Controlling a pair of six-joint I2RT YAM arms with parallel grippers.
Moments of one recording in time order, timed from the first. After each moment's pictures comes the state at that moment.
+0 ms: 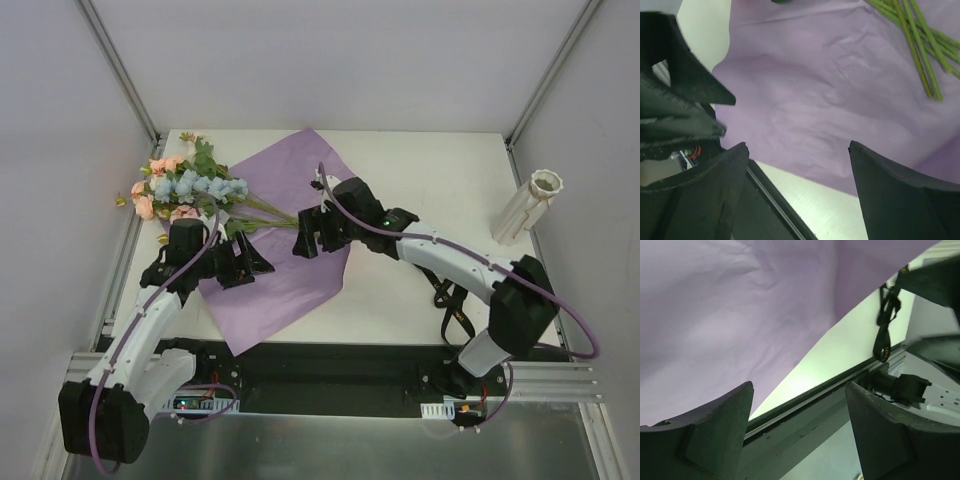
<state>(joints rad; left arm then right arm) -0.14 0.92 0.61 -0.54 0.63 -0.65 0.83 1.54 1.20 -0.34 -0.25 0.40</state>
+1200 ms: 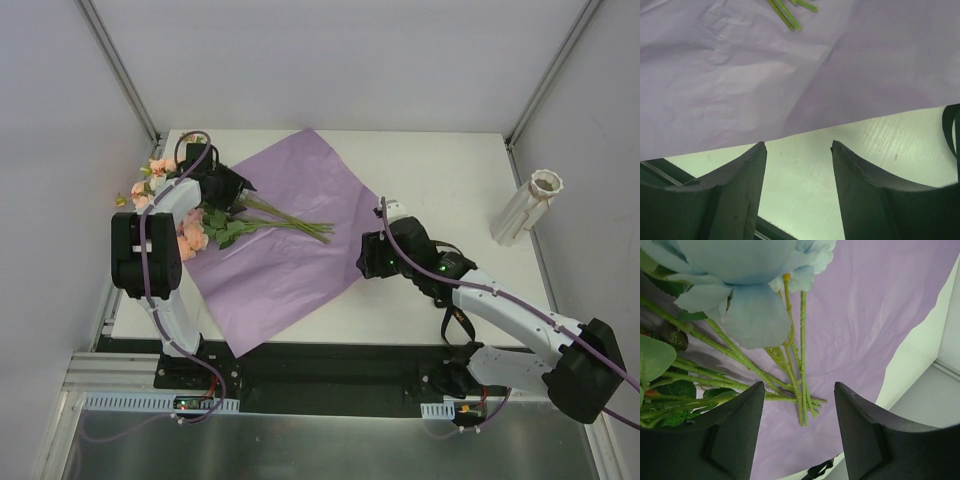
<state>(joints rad) -0.01 1.83 1.30 -0.41 0.30 -1.08 0.77 1.13 0.79 -0.33 0.08 0.40</state>
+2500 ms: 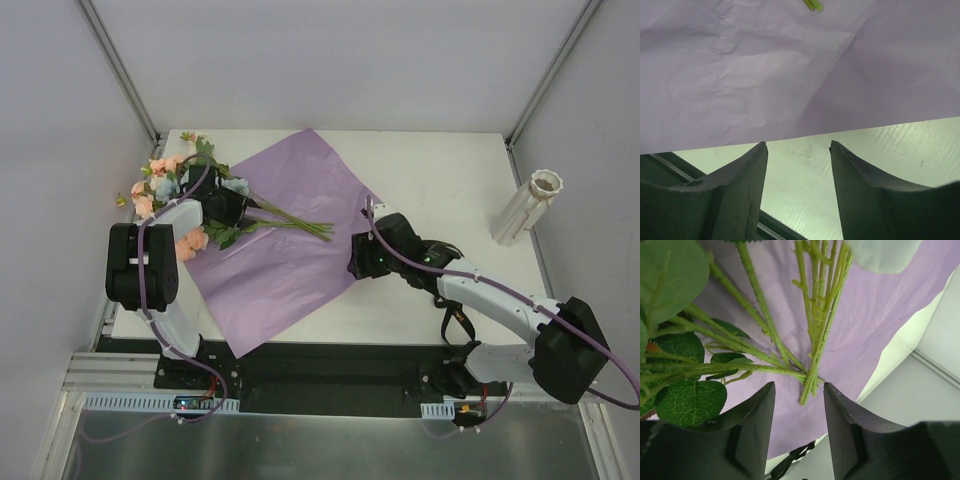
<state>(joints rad) -0.02 1.74 1.05 -0.26 0.38 -1.25 0.77 1.25 0.82 -0.34 0.02 0.42</state>
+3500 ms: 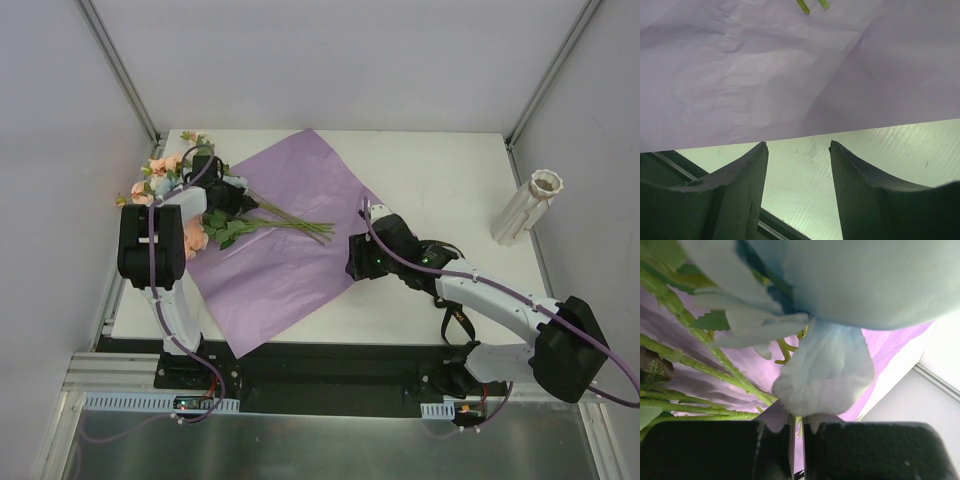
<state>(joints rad) -0.01 1.93 1.22 -0.23 0.36 -1.20 0.80 1.26 0.83 -0.34 0.03 0.43</state>
